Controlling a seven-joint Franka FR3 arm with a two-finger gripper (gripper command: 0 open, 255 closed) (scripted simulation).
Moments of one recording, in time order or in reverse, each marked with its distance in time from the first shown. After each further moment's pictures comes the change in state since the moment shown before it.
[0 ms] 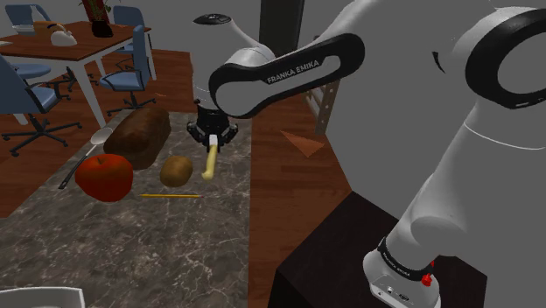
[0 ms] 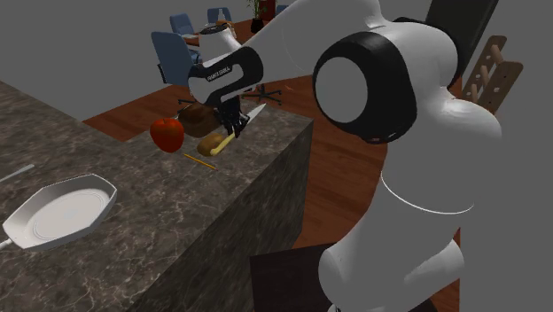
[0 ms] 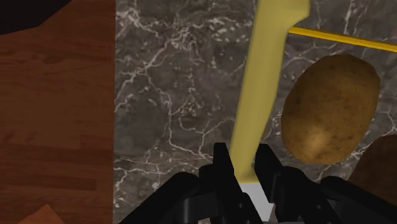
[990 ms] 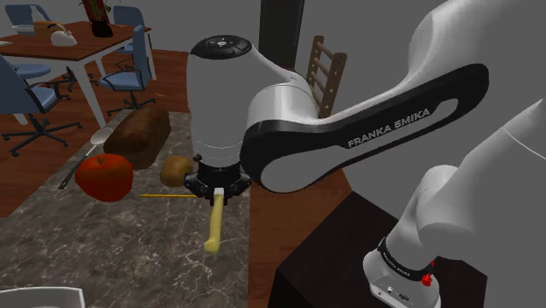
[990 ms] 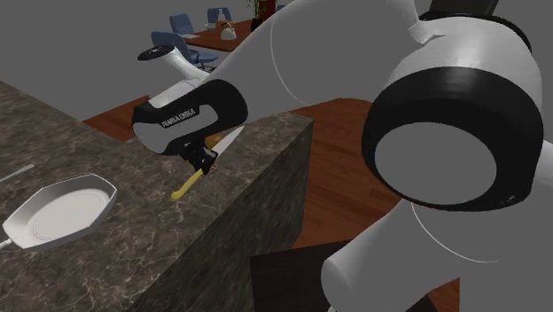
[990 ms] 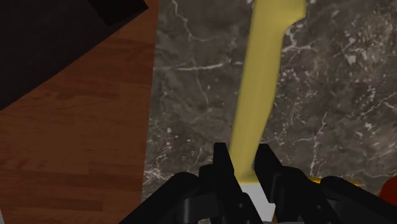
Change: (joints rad) arm 0.152 -0.270 0.154 -0.264 0.127 -0.003 0.240
